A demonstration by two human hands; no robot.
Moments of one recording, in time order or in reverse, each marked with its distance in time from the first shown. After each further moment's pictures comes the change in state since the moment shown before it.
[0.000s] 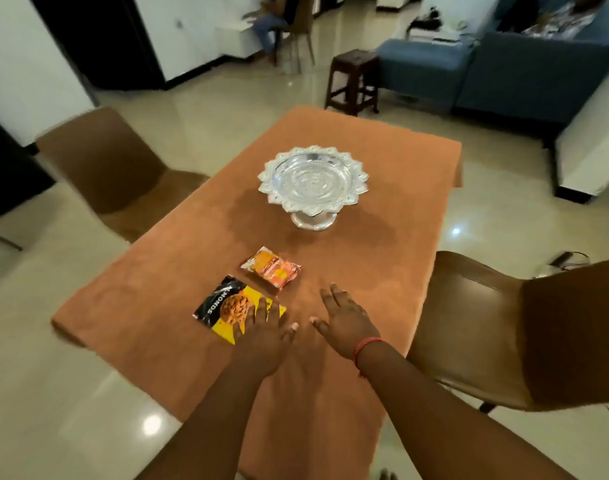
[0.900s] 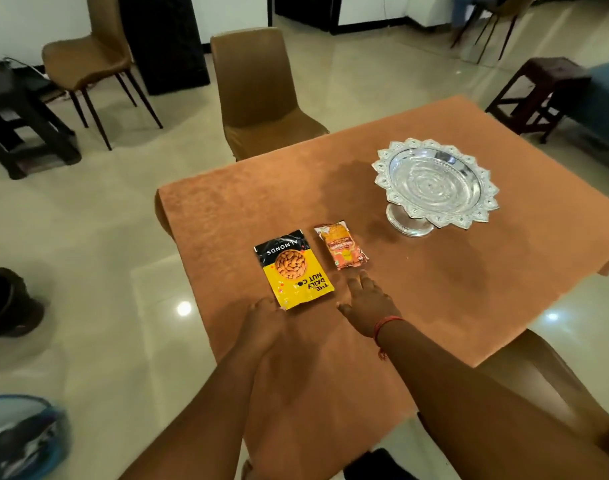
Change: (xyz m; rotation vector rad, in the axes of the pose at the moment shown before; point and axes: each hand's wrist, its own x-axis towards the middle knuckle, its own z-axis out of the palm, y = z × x) left_hand -0.038 -0.031 0.025 -0.812 0.236 -0.615; right_hand 0.072 -0.021 0.001 -0.302 -0.241 -0.309
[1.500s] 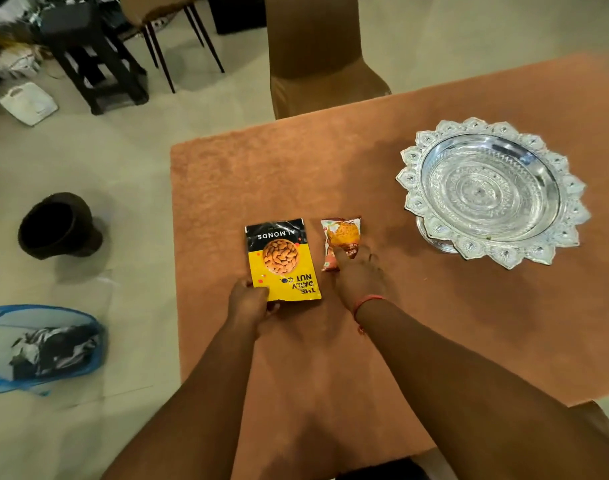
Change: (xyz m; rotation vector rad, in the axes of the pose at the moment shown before) left_hand 0.062 0.045 0.060 -0.849 0.372 -0.544; right_hand 0.128 0.029 -0.010 -0.011 0.103 -0.198
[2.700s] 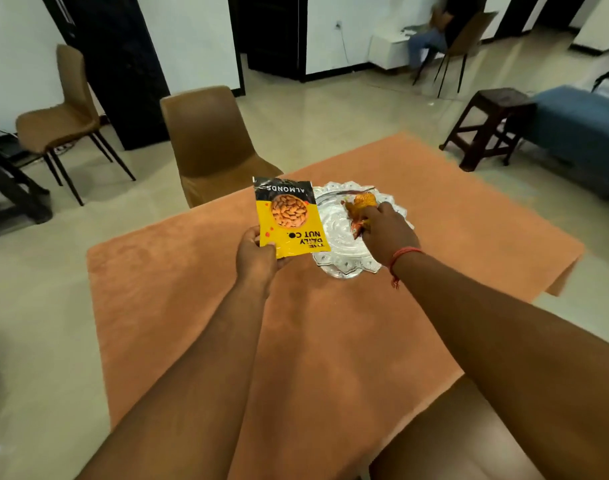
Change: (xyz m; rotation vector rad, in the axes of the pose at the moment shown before) left_hand -0.140 0.112 0.147 -0.083 -0.454 0.503; right_hand -0.050 0.155 -0.215 0.074 0.459 0.117
